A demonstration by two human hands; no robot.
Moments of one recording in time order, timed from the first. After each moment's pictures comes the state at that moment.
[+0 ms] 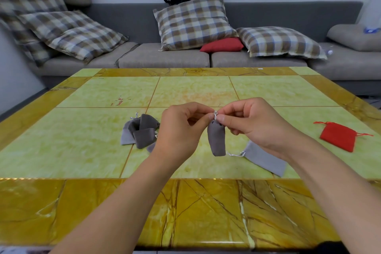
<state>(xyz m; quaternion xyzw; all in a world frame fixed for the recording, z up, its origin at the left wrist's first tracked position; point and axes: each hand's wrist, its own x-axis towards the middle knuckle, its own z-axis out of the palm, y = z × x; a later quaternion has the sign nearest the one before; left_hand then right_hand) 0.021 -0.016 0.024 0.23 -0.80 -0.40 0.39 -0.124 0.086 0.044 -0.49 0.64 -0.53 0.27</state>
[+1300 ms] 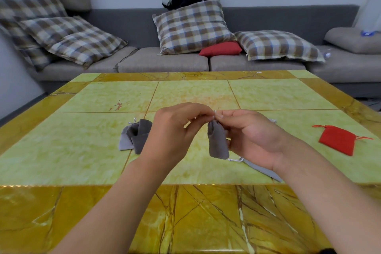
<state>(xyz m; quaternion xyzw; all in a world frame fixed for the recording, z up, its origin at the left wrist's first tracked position) 0.031 -0.027 0.032 0.07 -0.85 -0.17 0.49 -0.109 0.083 0.047 -0.35 0.49 -0.60 0.52</state>
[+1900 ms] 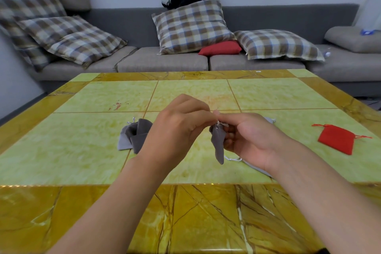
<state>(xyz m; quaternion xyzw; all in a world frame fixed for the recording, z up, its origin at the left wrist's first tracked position) 0.030 -0.031 0.033 0.01 -0.89 -0.05 0.46 -0.103 0.079 0.046 -0.23 0.59 -0.62 0.46</state>
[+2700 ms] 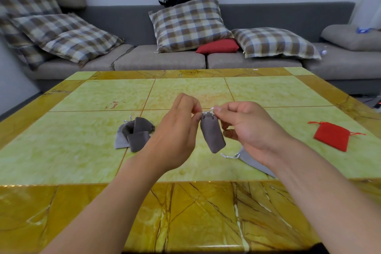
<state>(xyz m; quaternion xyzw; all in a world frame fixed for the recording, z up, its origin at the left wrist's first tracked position) 0.026 -0.023 0.027 0.14 -0.90 -0.20 0.36 -0.104 0.083 0.051 -0.33 0.66 -0.60 0.31</state>
